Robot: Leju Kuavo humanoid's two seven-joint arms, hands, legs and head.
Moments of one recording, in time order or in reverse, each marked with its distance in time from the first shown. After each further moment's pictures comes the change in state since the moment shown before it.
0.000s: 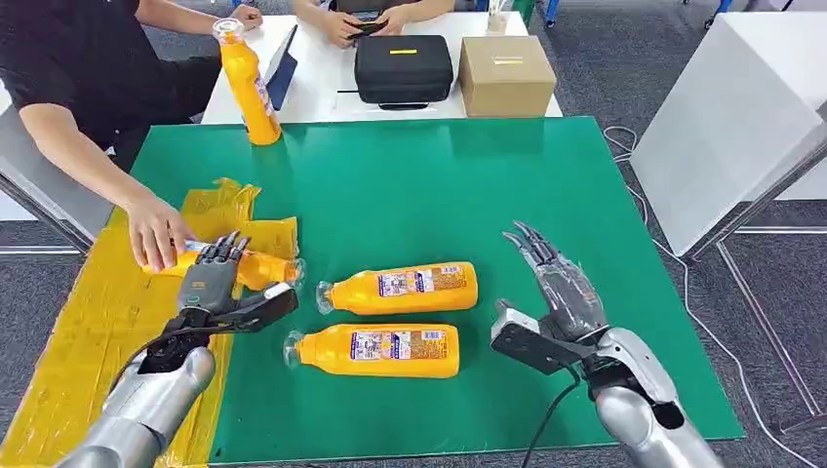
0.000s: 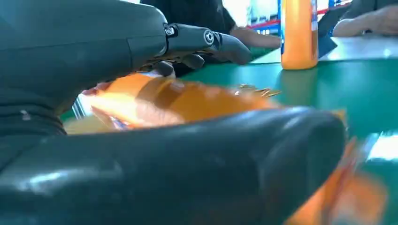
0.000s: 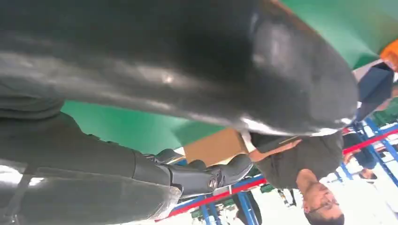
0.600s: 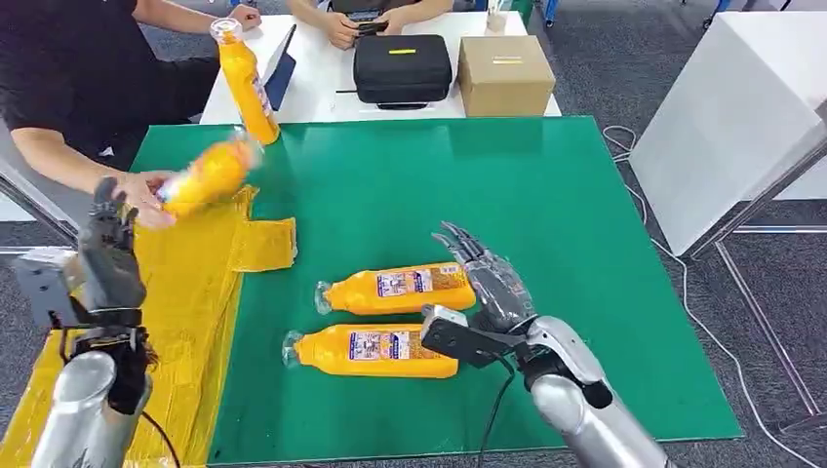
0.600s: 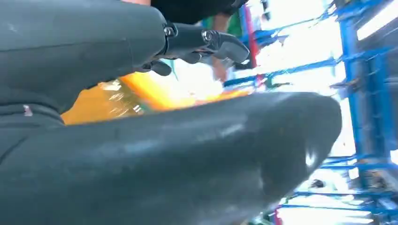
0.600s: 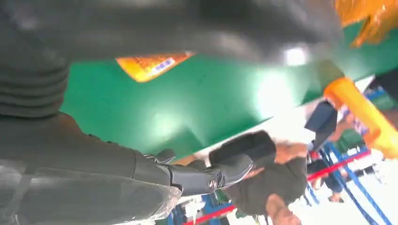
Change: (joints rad) left arm 0.271 0.104 0.130 -0.769 1.308 -0.218 -0.257; right arm -0.178 0.136 0.217 0.115 0.018 0.045 0.084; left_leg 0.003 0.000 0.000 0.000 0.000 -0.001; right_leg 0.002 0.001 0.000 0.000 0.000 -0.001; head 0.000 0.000
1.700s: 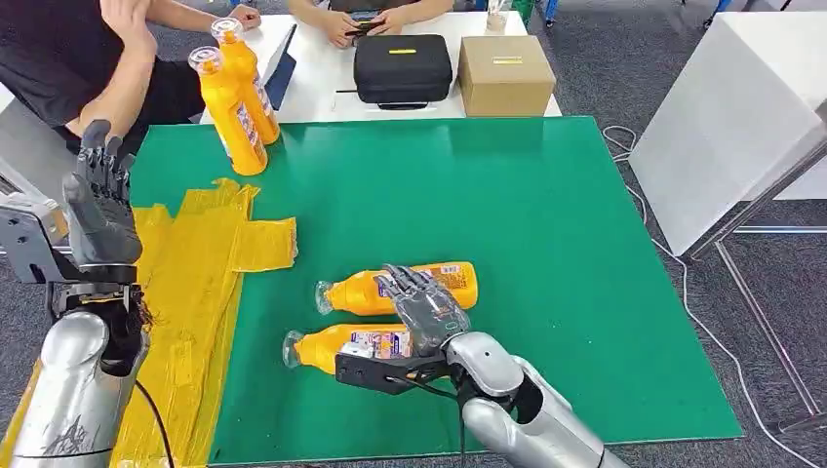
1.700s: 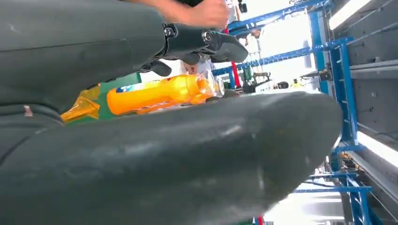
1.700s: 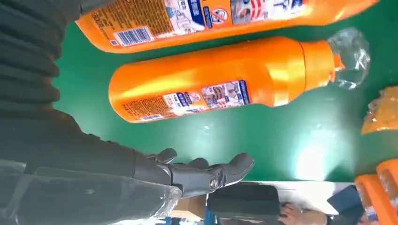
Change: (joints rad) left arm -0.139 -0.007 -0.058 -0.023 -0.005 0.041 0.095; right arm -0.093 0.103 0.259 0.070 0.277 0.202 0.346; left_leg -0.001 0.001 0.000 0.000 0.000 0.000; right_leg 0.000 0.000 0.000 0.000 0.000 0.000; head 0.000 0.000
